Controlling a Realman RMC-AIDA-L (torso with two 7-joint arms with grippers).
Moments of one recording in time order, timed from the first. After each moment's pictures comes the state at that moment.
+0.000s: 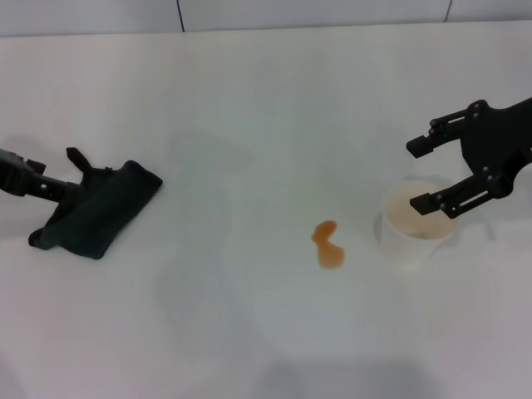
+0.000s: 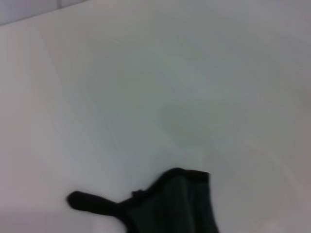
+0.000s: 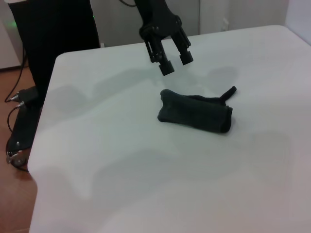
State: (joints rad) left arm -0.63 -1.98 0.72 1.11 2.58 1.70 -2.12; right arm 0.65 1.96 -0.94 -1.12 -2.16 -1.80 1.65
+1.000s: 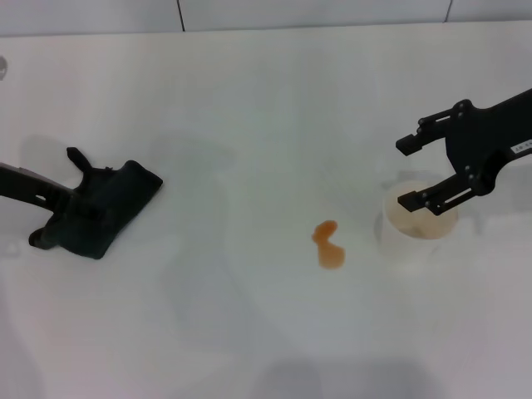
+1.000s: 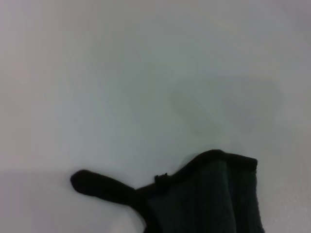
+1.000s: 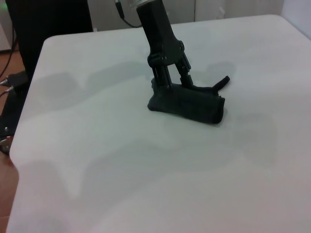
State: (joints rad) left arm -0.68 -2.02 0.78 0.84 2.67 1.42 -2.14; right arm 0.67 1.97 -1.00 -1.10 -2.18 -1.72 1.65
